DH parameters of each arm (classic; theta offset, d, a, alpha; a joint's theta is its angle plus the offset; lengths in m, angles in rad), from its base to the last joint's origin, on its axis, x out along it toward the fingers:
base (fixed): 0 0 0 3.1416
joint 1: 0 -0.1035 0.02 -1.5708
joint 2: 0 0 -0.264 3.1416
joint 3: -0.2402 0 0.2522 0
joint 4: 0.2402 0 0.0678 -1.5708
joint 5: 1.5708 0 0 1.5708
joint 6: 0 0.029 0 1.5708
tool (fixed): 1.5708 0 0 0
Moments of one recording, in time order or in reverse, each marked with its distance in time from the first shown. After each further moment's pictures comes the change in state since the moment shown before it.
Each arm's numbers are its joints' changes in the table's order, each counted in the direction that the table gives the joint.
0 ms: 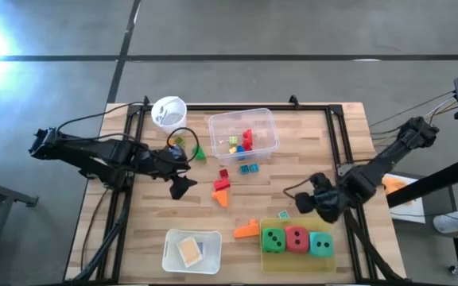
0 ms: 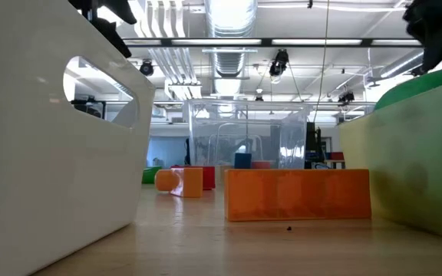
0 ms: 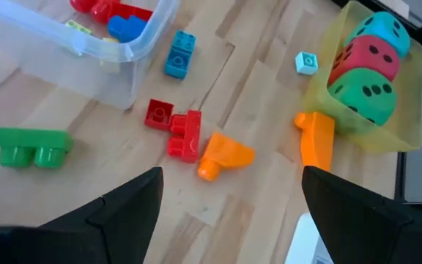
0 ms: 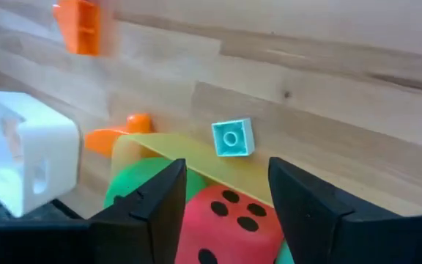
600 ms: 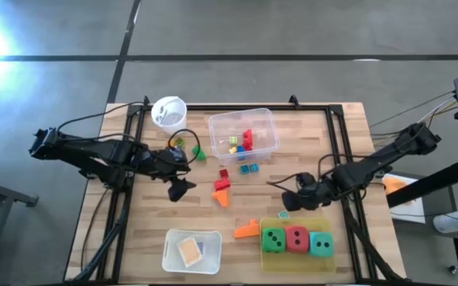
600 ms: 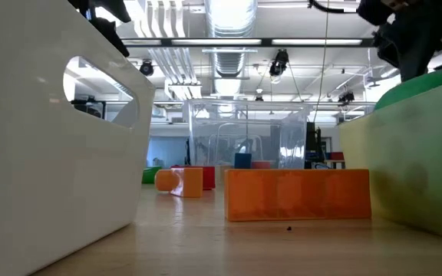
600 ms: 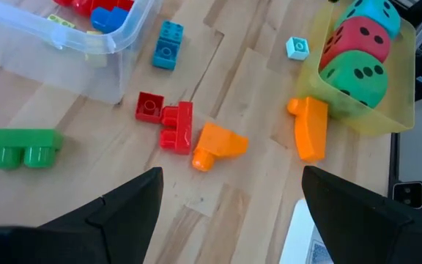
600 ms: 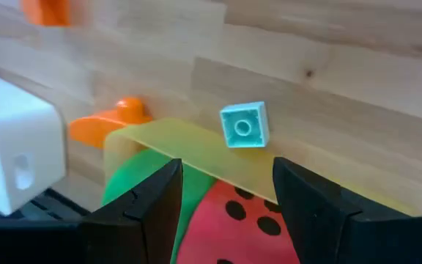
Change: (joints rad) left arm 0.000 0.000 0.000 0.009 0.044 0.039; right arm 0.218 -0.098 0.003 -0.130 -0.275 -0.155
